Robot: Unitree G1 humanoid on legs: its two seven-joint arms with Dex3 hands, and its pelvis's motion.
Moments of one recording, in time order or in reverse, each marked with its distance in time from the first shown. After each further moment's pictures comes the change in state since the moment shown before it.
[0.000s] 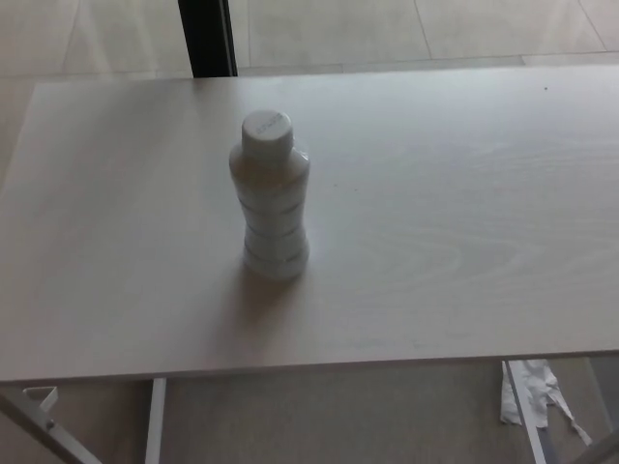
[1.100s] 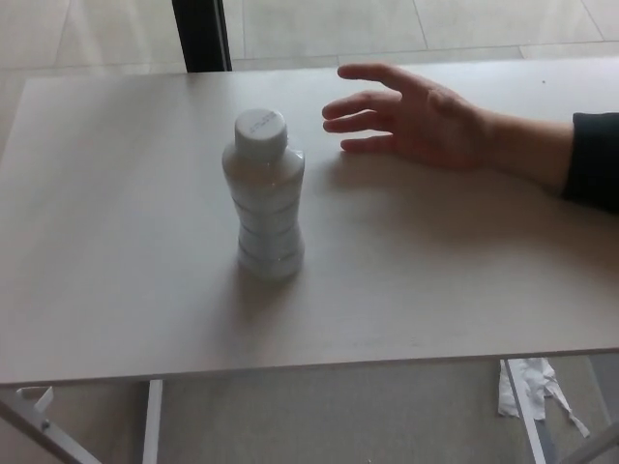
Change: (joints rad) left_arm -0.668 0.084 -0.380 -0.858 -0.005 0.180 0.072; right_arm -0.033 -0.006 -0.010 0.030 0.041 -0.016 0.043
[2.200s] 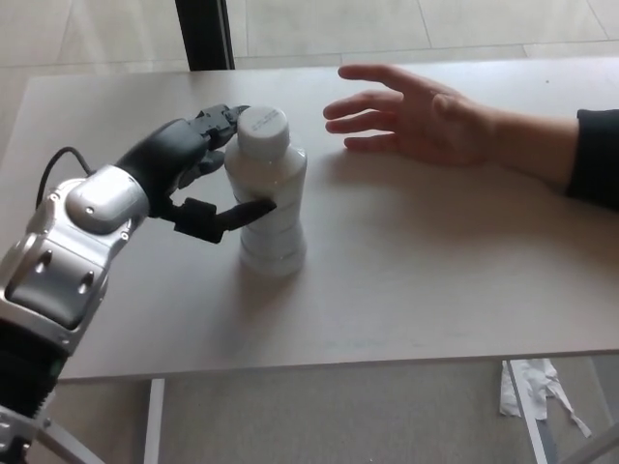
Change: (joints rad) left_arm -0.112 -0.316 -0.494 0.144 0.196 0.181 -0.068; right_arm -0.048 0.000 0.011 0.007 0.002 -0.027 -0.010
